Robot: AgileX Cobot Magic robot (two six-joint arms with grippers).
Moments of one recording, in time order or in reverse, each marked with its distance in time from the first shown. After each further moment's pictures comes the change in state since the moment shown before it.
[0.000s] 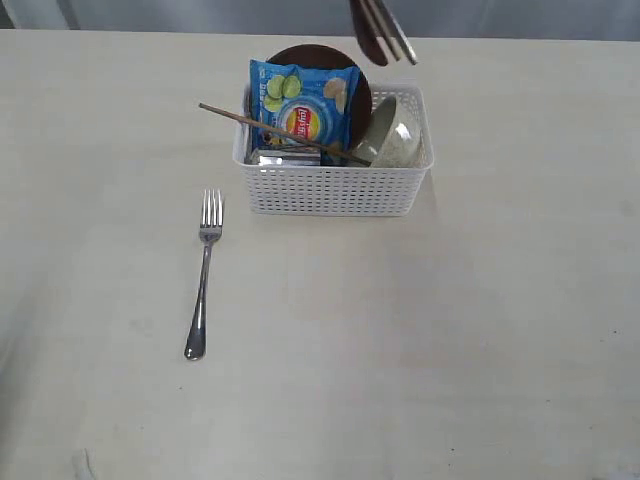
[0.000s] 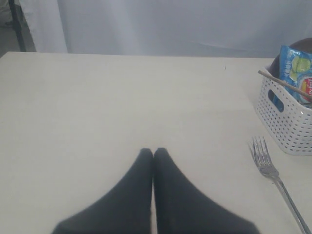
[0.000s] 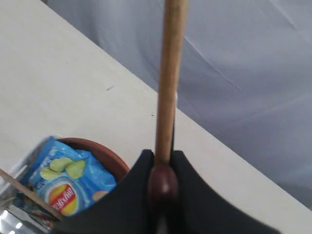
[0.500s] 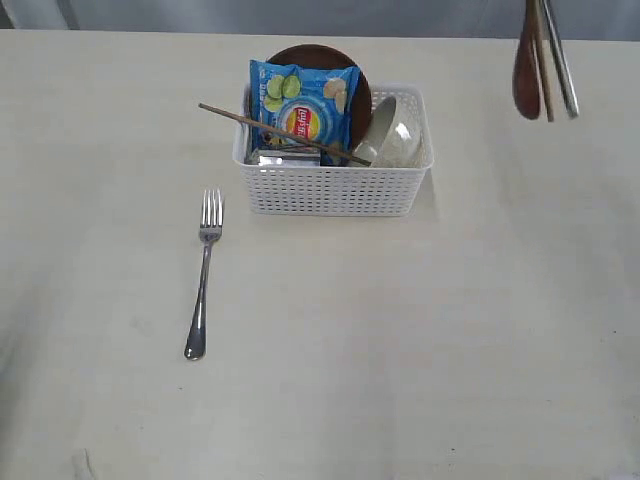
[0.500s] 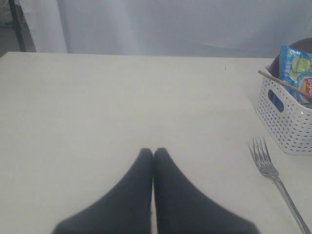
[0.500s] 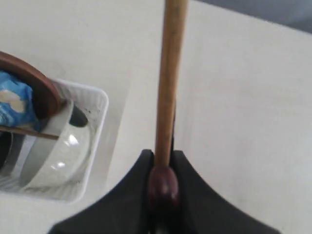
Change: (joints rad) left arm 0.000 0.000 0.000 0.000 0.000 0.000; right arm -0.392 -0.090 0.017 0.421 0.303 -0.152
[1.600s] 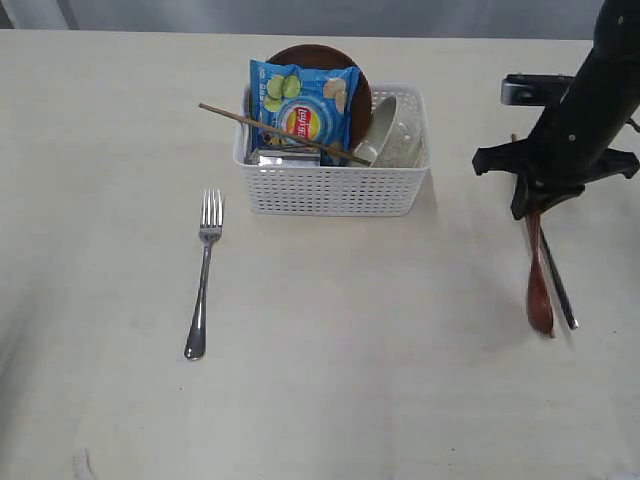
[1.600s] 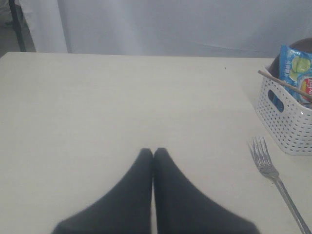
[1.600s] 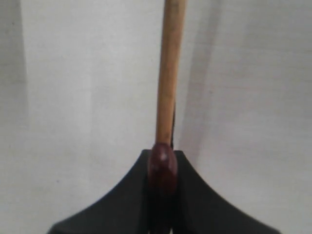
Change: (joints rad) left arm 0.000 0.000 0.000 0.000 0.000 0.000; right arm -0.323 0.240 0.549 0.421 -0.336 -0.305
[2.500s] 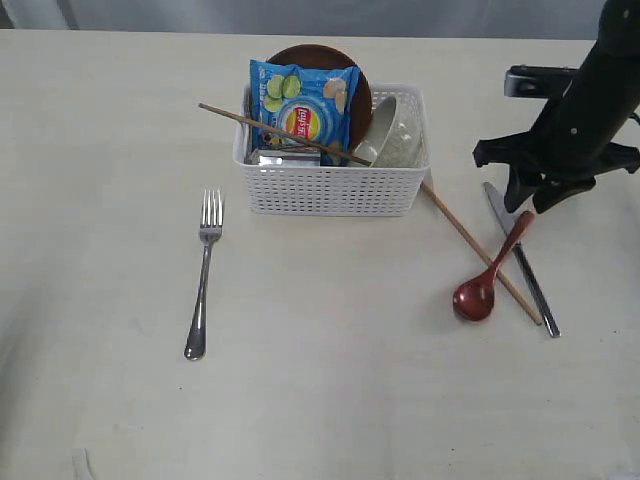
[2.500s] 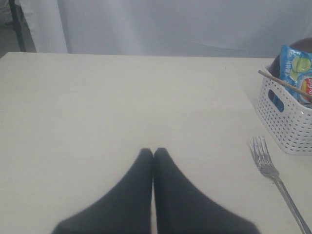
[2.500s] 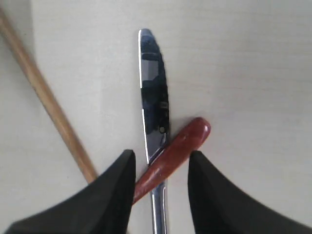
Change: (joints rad) left arm 0.000 0.000 0.000 0.002 0.000 0.000; right arm 0.000 -0.027 0.000 0.002 0.007 0.022
